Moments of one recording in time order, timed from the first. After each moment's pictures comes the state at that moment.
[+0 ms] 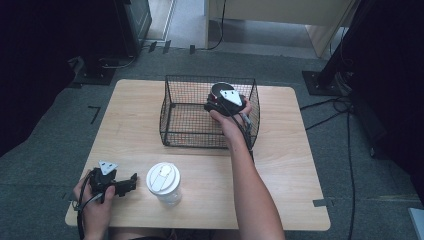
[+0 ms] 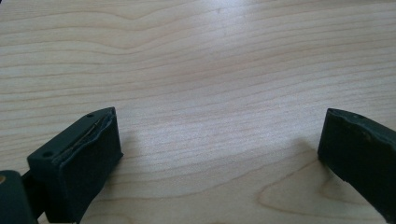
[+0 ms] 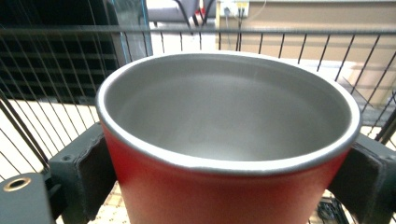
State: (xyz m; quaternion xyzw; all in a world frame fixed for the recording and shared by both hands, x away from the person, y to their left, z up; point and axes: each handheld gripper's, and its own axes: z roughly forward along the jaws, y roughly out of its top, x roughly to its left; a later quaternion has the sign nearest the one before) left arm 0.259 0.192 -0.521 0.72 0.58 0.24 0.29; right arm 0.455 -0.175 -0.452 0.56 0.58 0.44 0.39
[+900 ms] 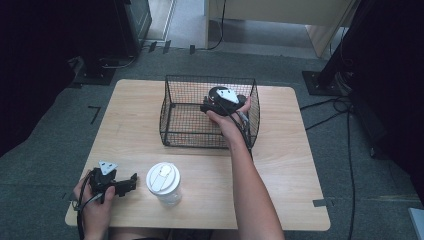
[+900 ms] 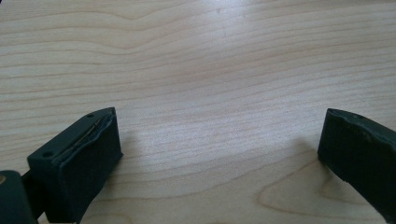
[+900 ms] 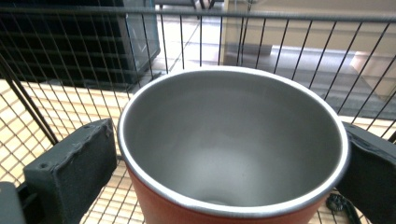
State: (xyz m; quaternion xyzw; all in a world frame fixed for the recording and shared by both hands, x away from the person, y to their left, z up) left arm 0.259 0.192 -0.521 0.72 0.58 0.24 0.29; right arm 0.455 -0.167 -0.447 0.56 0.60 0.44 0.38
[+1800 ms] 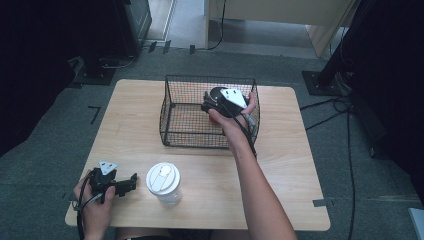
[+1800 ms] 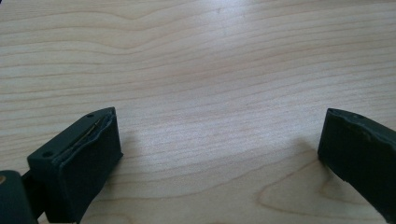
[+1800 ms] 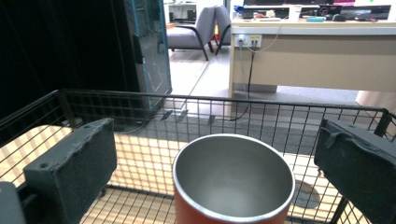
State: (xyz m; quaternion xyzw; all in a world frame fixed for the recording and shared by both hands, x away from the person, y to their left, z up) left arm 0.259 0.192 -0.521 0.72 0.58 0.24 0.29; right arm 0.411 -0.171 -0.403 0.52 0.57 0.50 0.40
